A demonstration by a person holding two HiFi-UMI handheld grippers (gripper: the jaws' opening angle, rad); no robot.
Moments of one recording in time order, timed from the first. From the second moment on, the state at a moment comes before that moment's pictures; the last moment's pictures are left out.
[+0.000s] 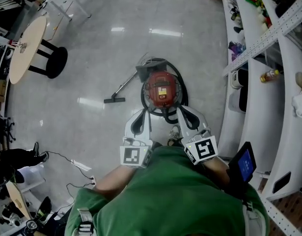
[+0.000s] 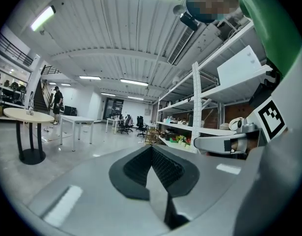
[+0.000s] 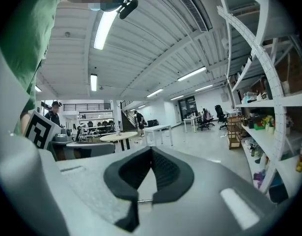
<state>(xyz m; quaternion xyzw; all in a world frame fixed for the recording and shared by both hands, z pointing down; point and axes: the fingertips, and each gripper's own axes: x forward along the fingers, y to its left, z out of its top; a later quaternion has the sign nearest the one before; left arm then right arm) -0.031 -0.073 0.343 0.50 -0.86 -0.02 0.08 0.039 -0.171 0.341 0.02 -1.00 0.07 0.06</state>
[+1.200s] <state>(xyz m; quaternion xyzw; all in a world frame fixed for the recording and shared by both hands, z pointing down) -0.096 -0.102 0.429 0.50 -0.85 0.01 0.15 -0.035 -0.202 0.422 0.03 -0.99 0.05 0.15</state>
